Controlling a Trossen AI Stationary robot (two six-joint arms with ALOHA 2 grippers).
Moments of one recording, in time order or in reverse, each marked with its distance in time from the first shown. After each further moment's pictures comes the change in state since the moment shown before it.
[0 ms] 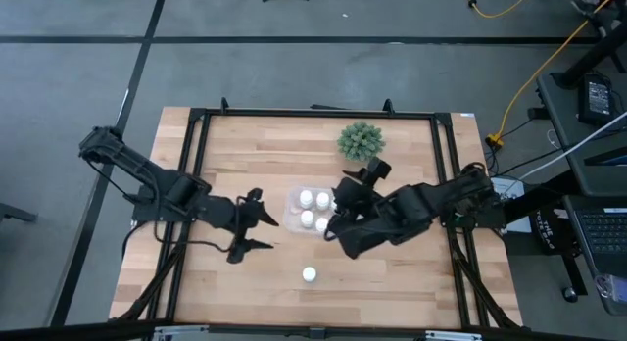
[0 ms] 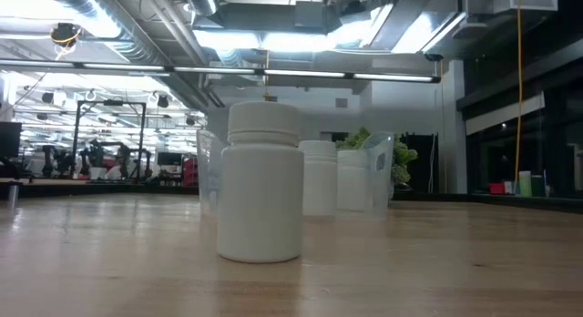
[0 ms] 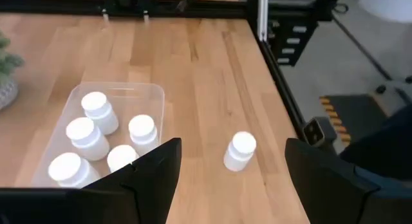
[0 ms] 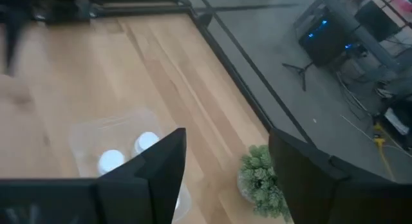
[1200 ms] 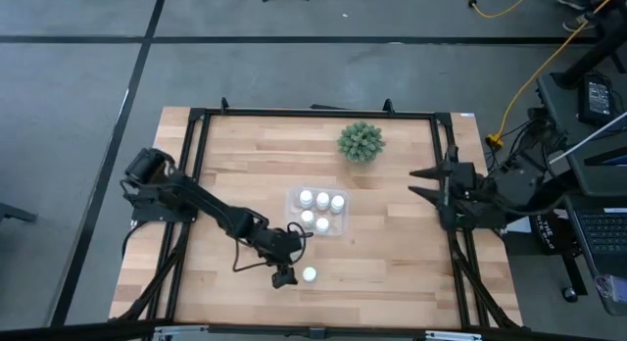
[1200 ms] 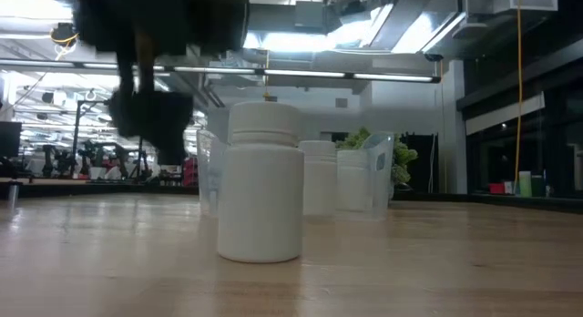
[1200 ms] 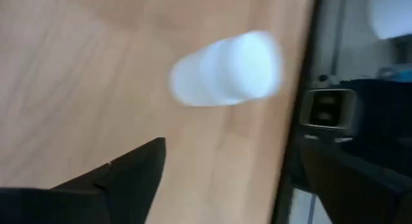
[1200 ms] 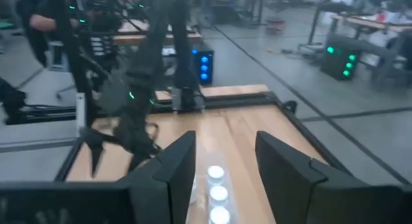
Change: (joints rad) left arm 0.058 0.580 0.001 0.310 0.379 -0.623; right arm 0.300 -1.227 -1.326 1.055 -0.029 -0.454
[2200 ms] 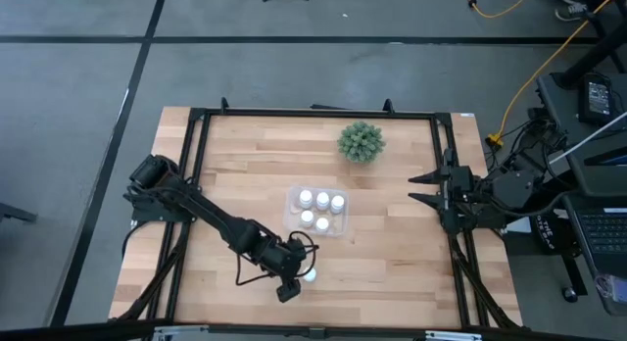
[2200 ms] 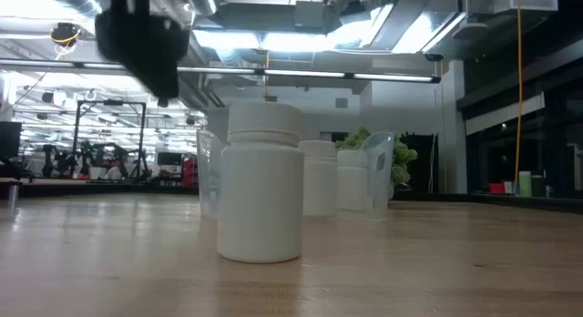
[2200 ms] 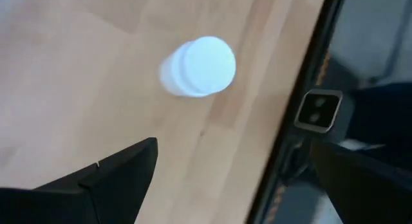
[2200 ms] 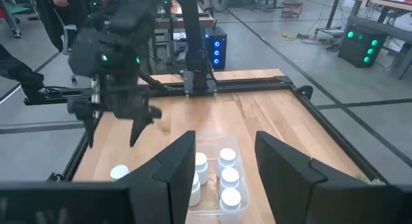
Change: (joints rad) left arm -0.091 0.071 0.349 -0.458 -0.141 -0.091; right arm 0.000 -0.002 -0.002 -0.071 -0.083 0.056
